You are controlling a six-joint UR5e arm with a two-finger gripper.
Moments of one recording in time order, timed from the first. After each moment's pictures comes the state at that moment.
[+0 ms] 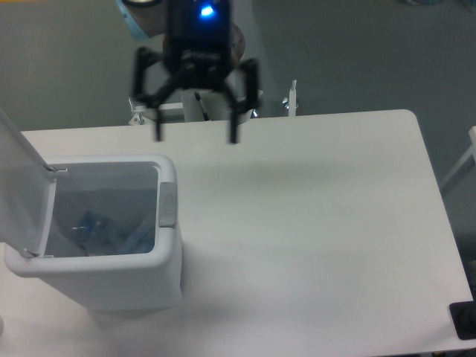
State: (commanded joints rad) arm 2.52 -1.50 -1.62 -0.72 1.19 -0.02
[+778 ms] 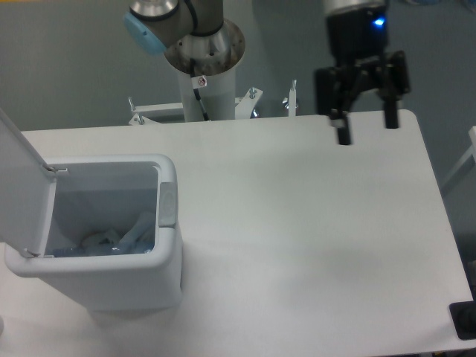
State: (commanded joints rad) arm 2.84 -1.65 -1.67 -0.71 1.20 0.12
